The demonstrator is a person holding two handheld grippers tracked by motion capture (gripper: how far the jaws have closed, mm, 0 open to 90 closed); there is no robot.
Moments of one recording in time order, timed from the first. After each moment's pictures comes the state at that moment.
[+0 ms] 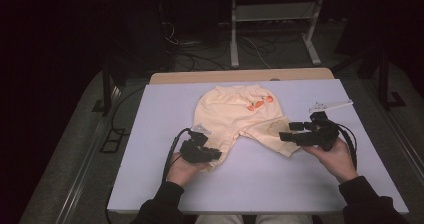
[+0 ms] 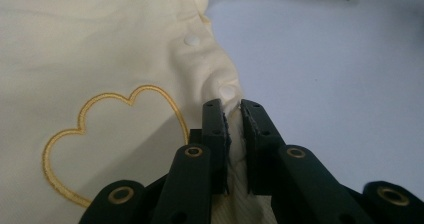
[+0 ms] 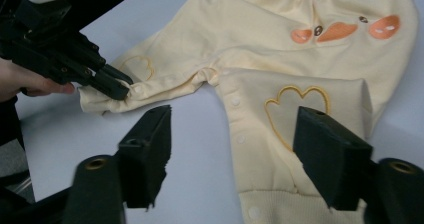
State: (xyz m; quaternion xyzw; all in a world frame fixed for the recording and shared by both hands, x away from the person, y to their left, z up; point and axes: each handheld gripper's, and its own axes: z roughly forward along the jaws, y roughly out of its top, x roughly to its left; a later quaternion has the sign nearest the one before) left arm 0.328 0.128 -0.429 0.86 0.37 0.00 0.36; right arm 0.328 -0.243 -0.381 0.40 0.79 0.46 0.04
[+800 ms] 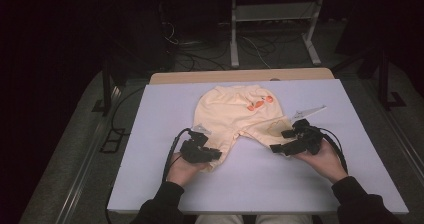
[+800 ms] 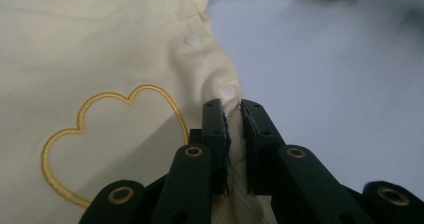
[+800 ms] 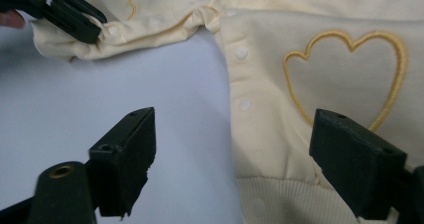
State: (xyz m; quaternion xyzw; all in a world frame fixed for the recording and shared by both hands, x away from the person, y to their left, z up) left arm 0.329 0.128 -0.430 0.86 0.37 -0.01 0.36; right arm 0.341 -0.218 -0.417 0.38 0.84 0.38 0.02
